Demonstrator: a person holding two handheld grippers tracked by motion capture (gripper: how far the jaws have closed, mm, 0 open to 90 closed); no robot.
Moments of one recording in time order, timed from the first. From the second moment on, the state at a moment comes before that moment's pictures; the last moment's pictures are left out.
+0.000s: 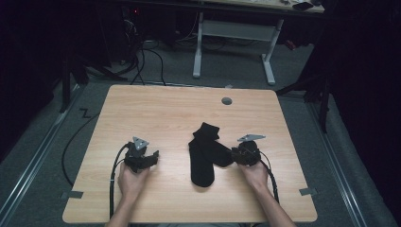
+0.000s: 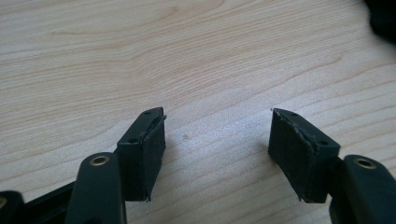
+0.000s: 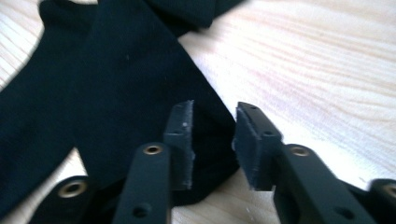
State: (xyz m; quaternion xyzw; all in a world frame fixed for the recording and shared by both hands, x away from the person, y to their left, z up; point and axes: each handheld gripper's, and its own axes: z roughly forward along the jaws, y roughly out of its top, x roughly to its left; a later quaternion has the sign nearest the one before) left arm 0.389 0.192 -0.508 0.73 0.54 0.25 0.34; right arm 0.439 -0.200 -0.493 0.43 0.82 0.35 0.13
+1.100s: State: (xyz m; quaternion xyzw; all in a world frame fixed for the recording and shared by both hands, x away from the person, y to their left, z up) left arm 0.389 0.192 -0.508 0.73 0.54 0.25 0.34; right arm 0.439 -0.203 -0.493 0.42 0.83 0.34 0.14
